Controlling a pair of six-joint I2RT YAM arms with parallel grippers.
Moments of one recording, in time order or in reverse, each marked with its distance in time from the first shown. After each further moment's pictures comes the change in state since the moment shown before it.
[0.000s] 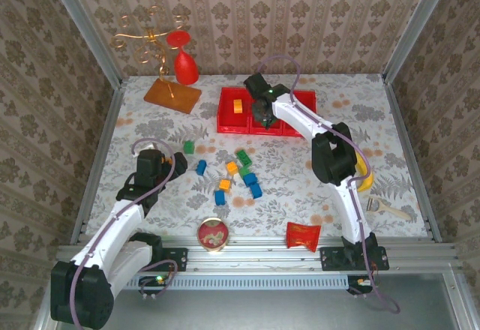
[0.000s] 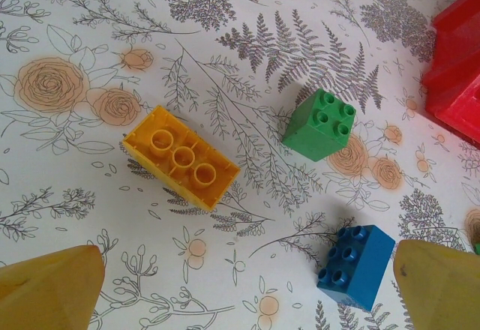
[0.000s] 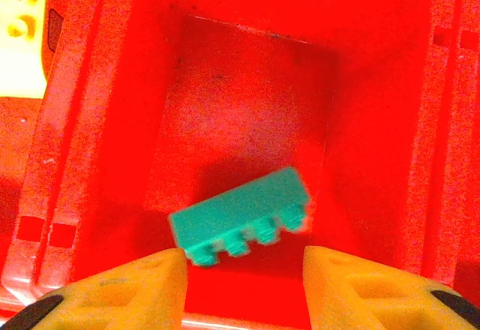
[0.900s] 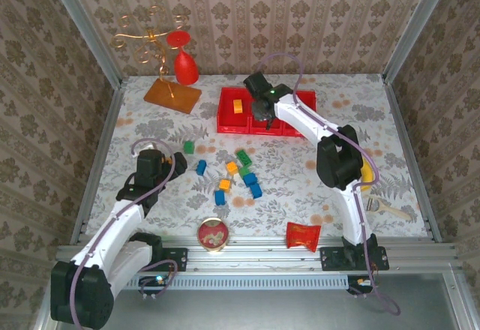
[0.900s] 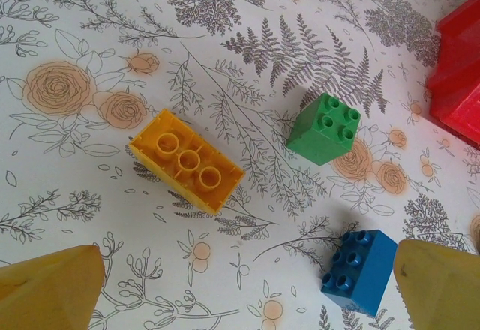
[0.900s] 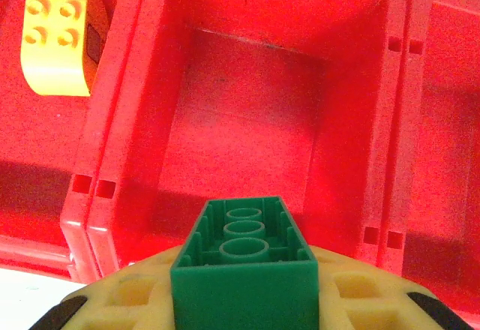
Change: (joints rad) left arm 0.000 0.000 -0.002 0.006 -0.010 -0.001; right arm 0.023 -0.092 -0.077 0.020 0.018 0.005
